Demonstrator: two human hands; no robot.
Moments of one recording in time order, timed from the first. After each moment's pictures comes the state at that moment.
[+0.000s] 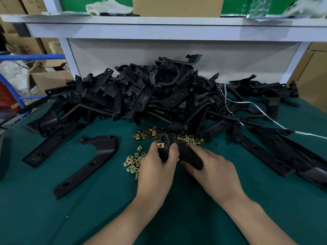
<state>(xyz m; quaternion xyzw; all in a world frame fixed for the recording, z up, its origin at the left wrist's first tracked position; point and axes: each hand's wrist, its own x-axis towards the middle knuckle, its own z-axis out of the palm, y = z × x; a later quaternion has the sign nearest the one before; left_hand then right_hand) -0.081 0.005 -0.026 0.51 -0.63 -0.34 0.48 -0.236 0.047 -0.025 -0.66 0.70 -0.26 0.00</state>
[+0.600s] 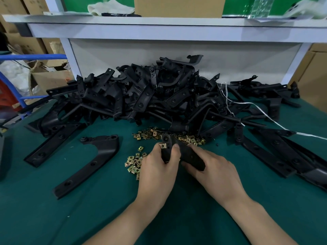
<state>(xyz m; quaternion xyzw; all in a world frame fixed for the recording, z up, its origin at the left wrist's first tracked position) -0.082 0.006 -0.024 0.50 -0.63 -0.33 0.49 -0.238 0.047 -0.028 -0.67 0.68 -0.29 0.02</state>
